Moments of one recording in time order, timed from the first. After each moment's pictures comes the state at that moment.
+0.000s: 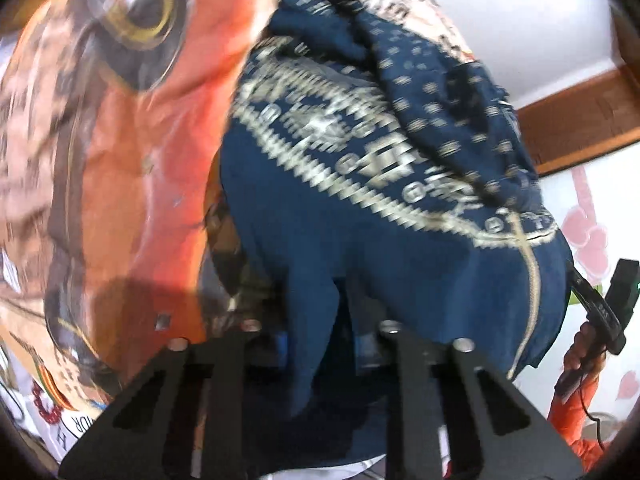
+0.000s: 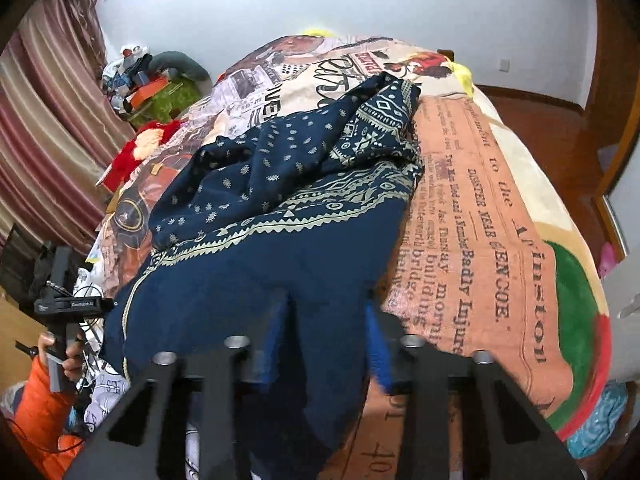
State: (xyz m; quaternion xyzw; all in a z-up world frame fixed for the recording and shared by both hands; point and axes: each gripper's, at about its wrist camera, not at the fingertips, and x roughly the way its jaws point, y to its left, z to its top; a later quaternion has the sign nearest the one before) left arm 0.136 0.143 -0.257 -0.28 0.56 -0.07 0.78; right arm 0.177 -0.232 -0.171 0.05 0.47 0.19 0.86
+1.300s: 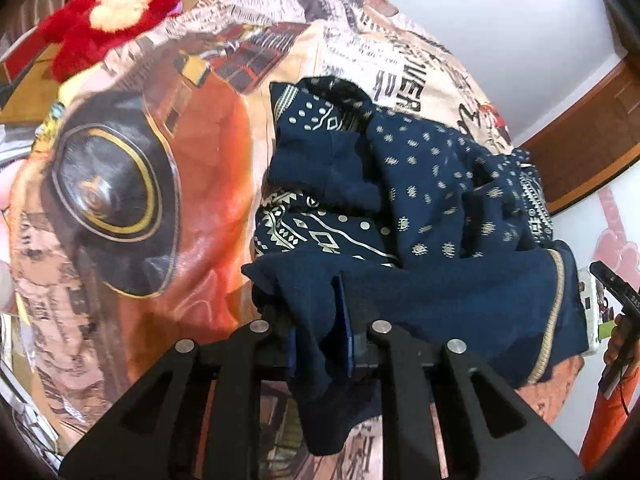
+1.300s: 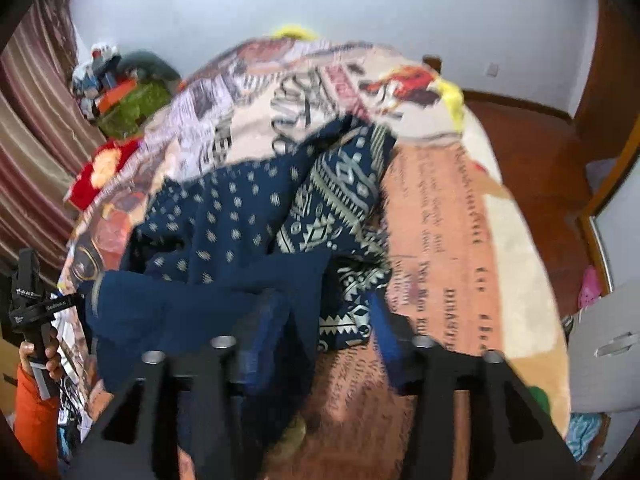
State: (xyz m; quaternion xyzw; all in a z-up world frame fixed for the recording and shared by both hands) left arm 0.227 0.187 -0.227 -0.23 0.51 -0.01 0.83; right arm 0.292 -0.241 -0.141 0.02 0.46 0.15 0.88
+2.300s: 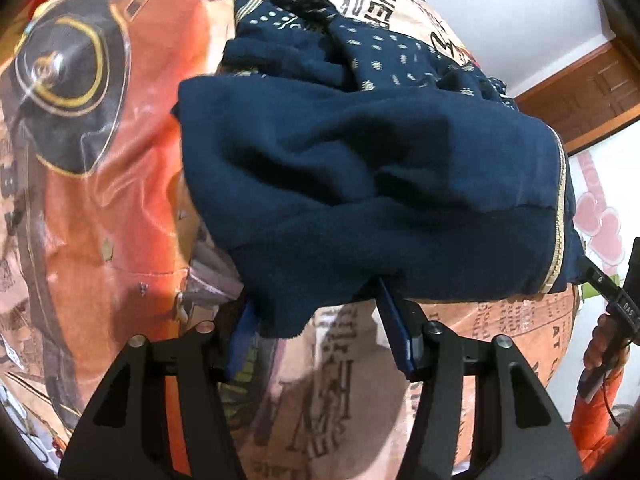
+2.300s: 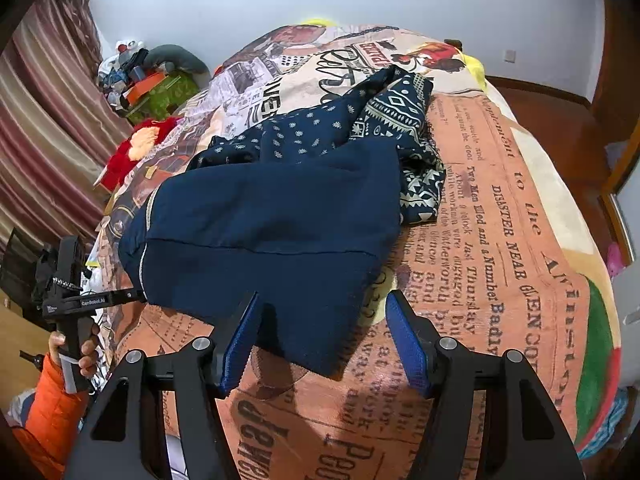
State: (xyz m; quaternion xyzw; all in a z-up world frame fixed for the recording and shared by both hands) left arm 0.190 0.138 -0.274 -0.24 0.56 -0.07 0.79; right arm 0.214 -0.211 -0.177 0.04 0.49 0.19 0.85
